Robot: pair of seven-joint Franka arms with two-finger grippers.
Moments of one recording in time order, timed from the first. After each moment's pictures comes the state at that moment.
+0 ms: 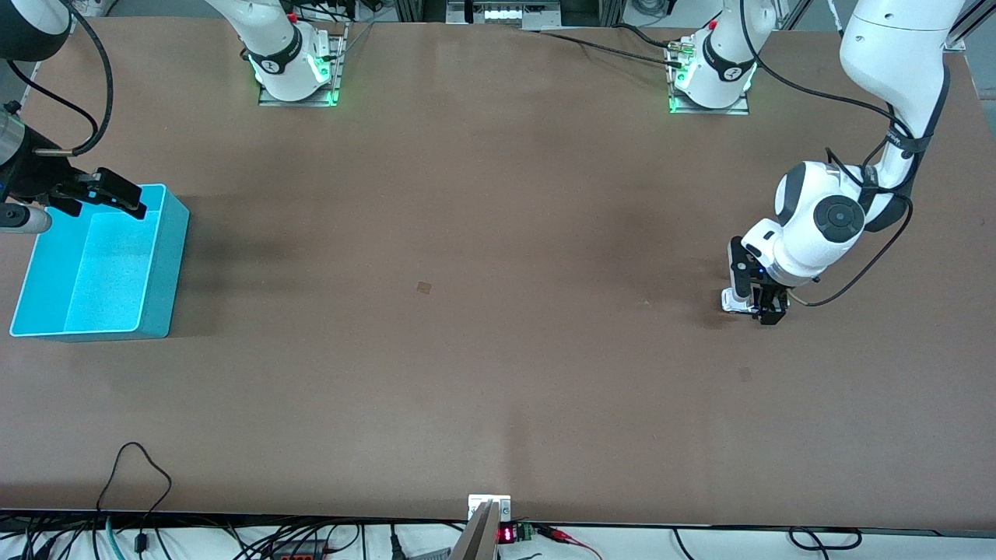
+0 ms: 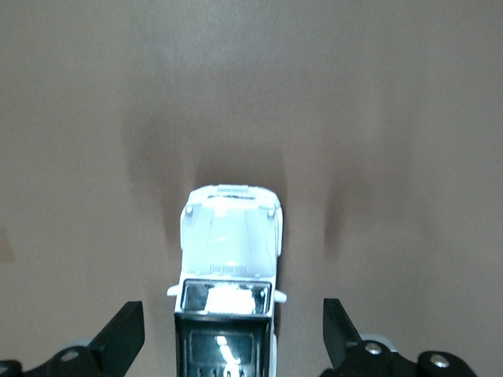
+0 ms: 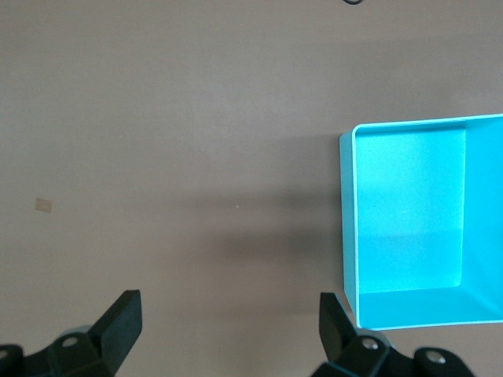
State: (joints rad) left arm 0.07 0.41 -0.05 -2.21 0.24 2.66 1.41; right arm -0.02 0.02 0.00 -1.69 -0.01 1.71 0.01
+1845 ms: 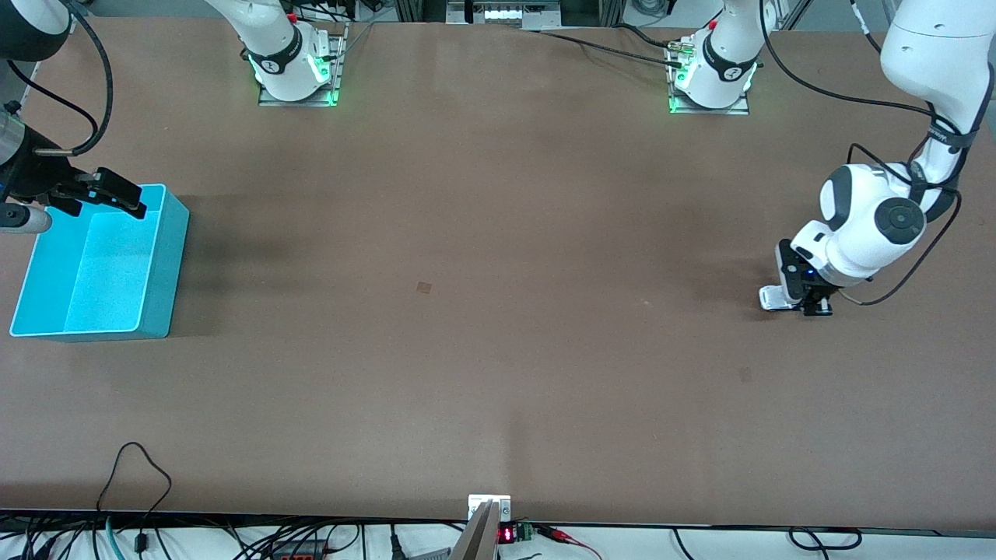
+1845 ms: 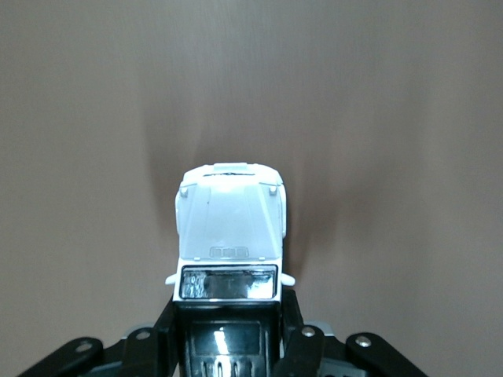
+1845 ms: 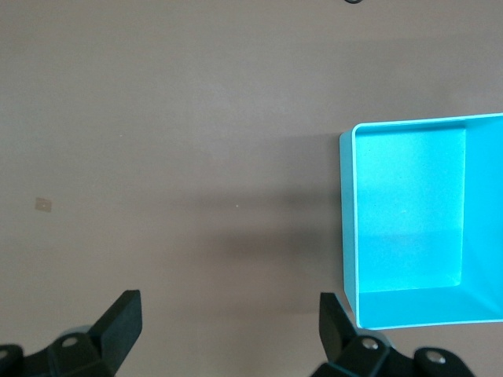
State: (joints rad) left arm 0.26 0.44 -0.05 -2.19 0.24 2.68 1.55; right arm -0.02 0.02 0.00 -1.69 -0.01 1.71 0.01
